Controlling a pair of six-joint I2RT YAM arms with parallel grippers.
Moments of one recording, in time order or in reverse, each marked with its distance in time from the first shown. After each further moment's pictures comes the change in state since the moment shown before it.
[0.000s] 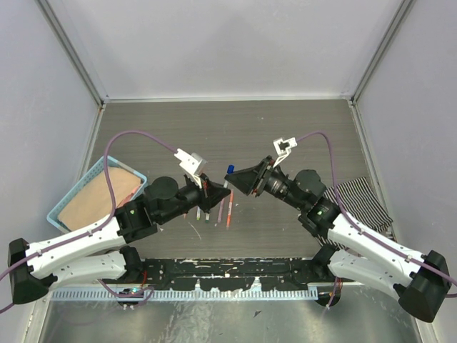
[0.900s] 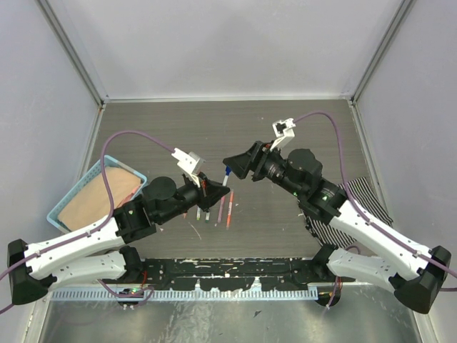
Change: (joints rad) left arm 0.001 -0.012 0.000 0.013 -0.021 -0.003; right arm 0.022 0.075 0.309 -0.424 0.187 -0.096
